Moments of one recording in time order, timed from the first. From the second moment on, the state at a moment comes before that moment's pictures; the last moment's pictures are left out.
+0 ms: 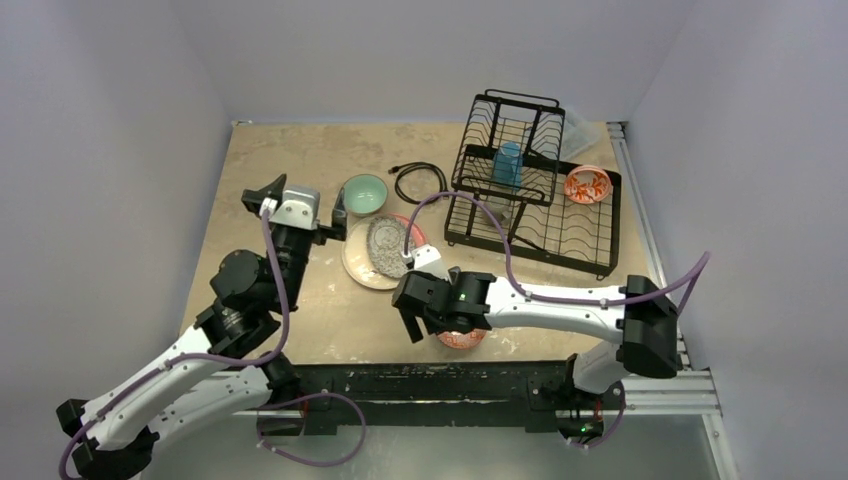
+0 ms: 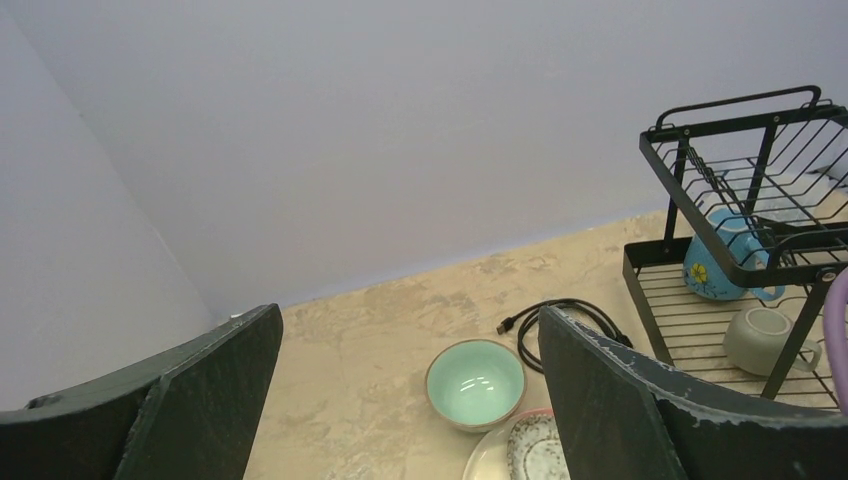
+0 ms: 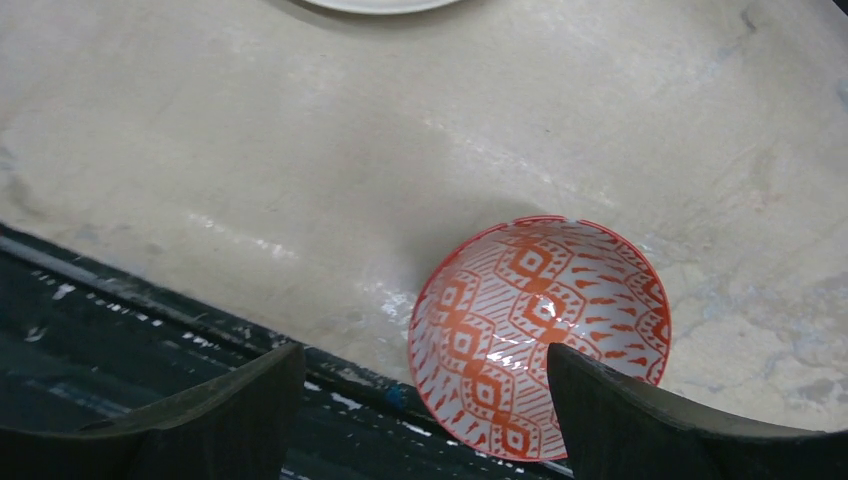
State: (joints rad) left arm -0.88 0.66 0.82 0.15 -0.70 0.39; right arm 1.28 1.49 1.17 -0.81 0.41 0.76
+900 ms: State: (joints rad) left arm -0.88 0.72 0.82 0.13 -0.68 0.39; right arm 1.29 1.73 1.13 -0.78 0.45 0.87
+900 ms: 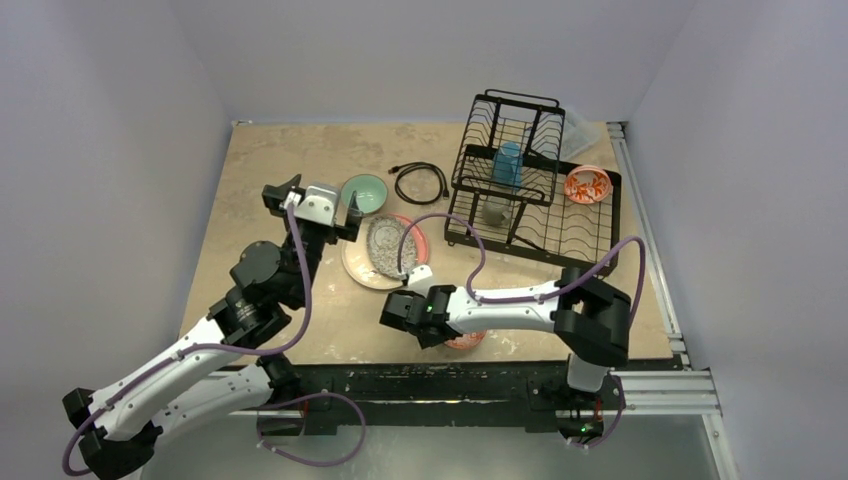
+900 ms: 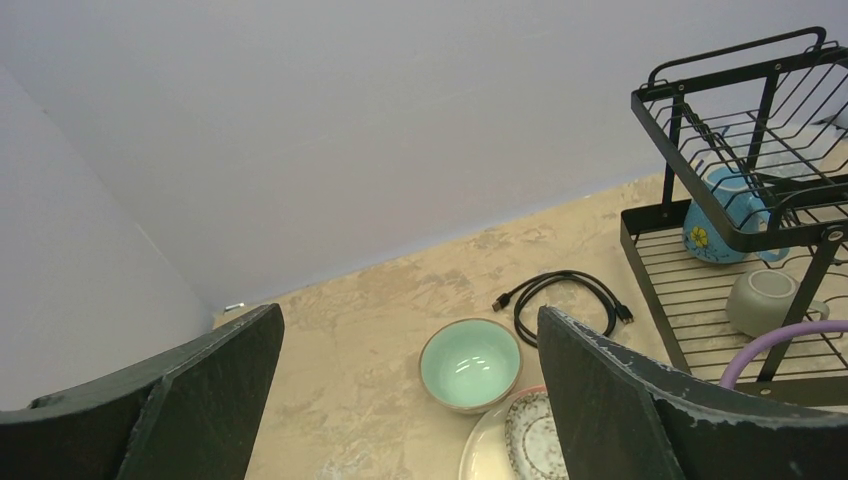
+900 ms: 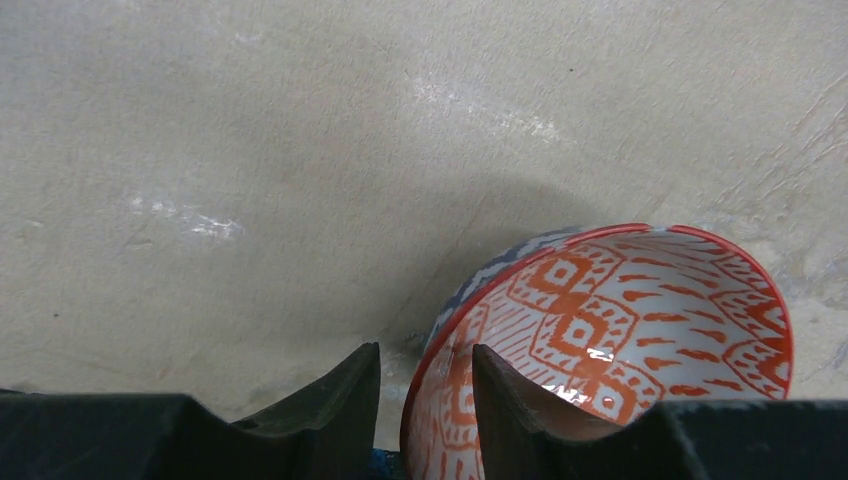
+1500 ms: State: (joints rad) left arm -0.88 0.74 0.82 0.13 -0.68 0.39; right arm 1.31 1.62 1.16 -0.78 0.47 0.86
